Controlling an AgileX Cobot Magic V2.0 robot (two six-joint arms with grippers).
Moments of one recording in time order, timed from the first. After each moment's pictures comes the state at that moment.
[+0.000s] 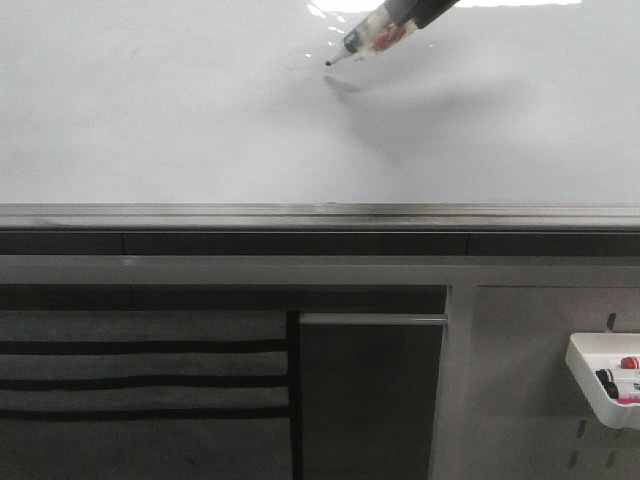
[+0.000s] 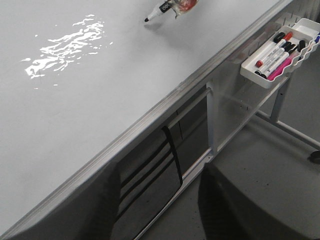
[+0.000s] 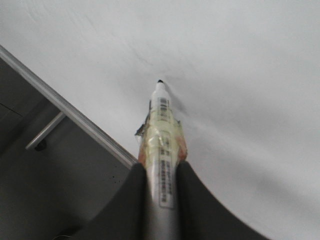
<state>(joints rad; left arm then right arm) -0.32 0.71 -0.79 -0.51 0.77 0.80 0.39 1.52 -1.37 0.40 0.73 -0.47</state>
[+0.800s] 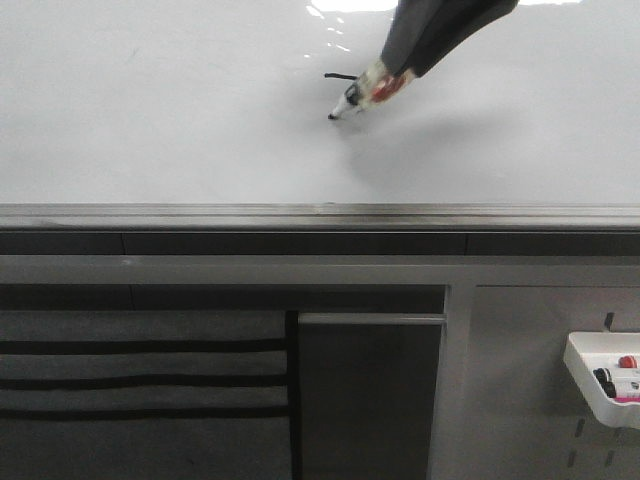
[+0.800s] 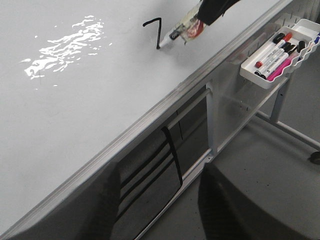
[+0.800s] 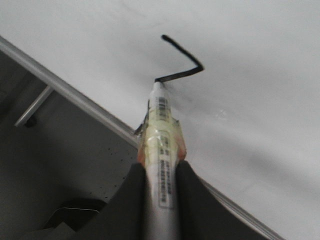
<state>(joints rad) -0.32 0.71 -0.79 -0.51 0.76 0.80 0.45 1.59 -1.38 0.23 0.78 -0.27</state>
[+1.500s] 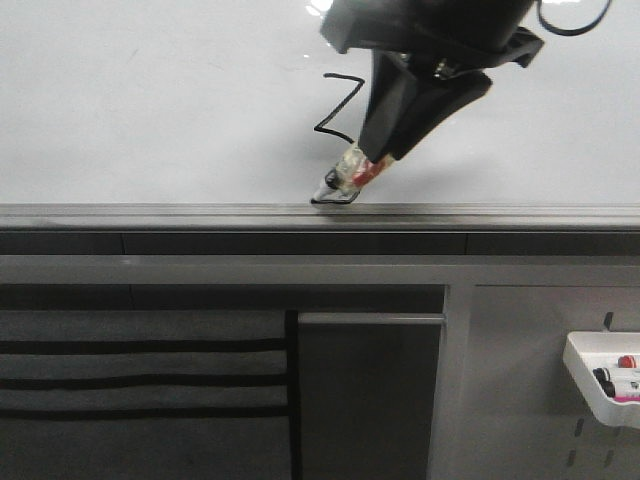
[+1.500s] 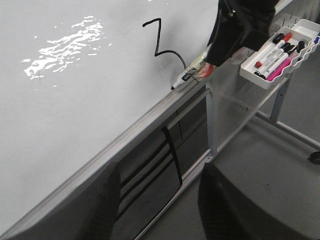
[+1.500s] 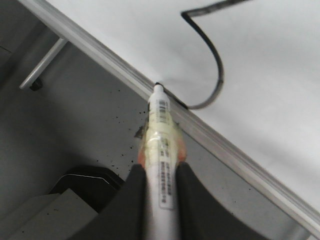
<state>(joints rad) -0.32 0.71 -0.79 -0.51 0.76 0.80 0.52 1.62 -1.31 0.22 0.76 -0.27</state>
